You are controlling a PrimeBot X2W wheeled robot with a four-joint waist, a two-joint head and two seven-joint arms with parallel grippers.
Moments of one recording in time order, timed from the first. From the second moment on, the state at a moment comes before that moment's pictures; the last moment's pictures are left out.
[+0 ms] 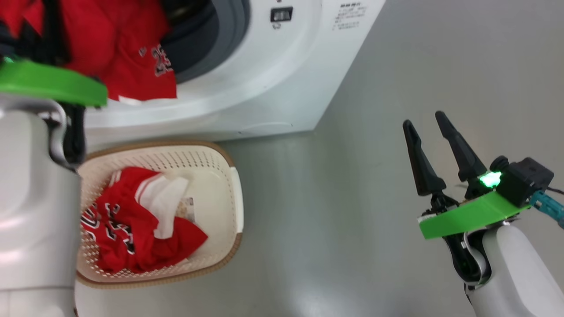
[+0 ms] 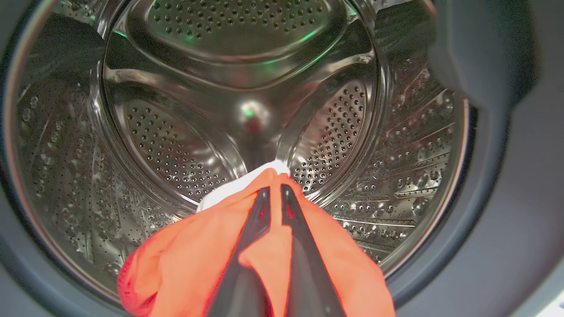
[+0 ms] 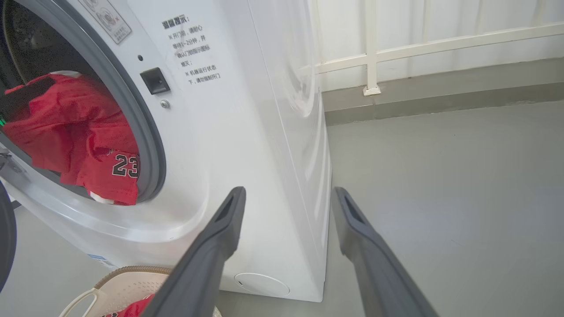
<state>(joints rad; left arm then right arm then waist) -0.93 0.15 -0.10 0.59 -0.35 -0.11 -0.26 -0.36 -0.19 0.16 0.14 0.44 0.13 -0.26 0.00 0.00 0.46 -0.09</state>
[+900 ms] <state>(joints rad) -1.34 0.24 0.01 0.68 -0.23 -0.09 -0.26 -0.44 -0.14 0.17 0.11 0.43 0.13 -0.26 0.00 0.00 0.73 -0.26</state>
